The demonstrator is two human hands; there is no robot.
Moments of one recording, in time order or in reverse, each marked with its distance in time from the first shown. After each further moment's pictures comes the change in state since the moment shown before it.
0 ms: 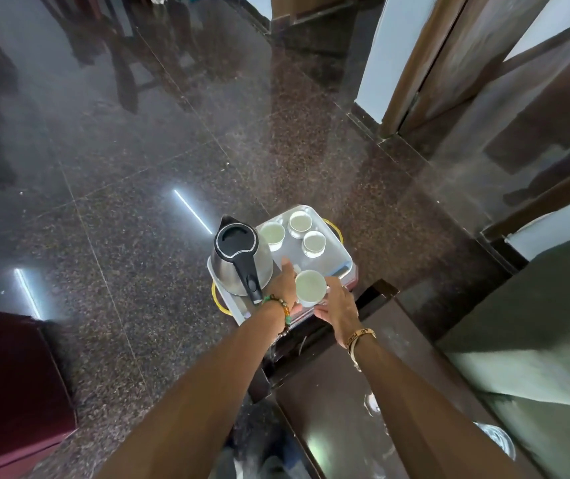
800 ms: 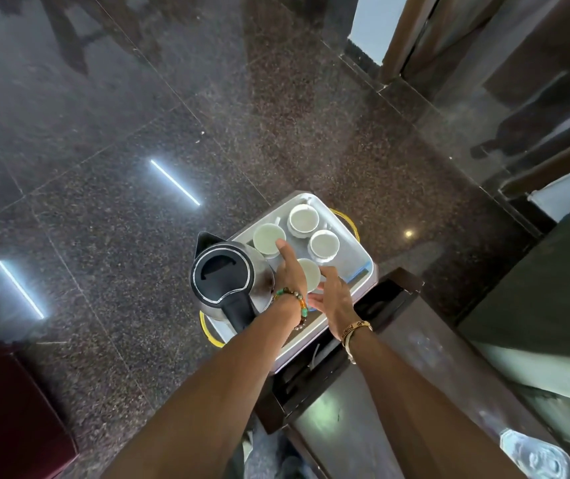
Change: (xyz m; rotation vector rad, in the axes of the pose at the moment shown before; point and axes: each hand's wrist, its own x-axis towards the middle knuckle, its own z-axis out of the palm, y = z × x) left_hand 0.122 0.041 0.028 0.067 0.070 0.053; right_hand 0.146 0.018 0.051 0.108 0.038 0.098
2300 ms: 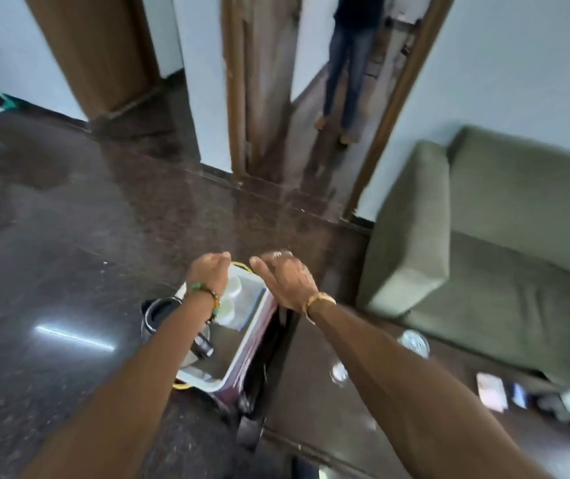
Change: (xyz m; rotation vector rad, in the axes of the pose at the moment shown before) left_hand -0.218 0.083 -0.058 0.758 -0.194 0.809; right_hand -0.284 -0.101 -0.068 -0.883 0.447 -0.668
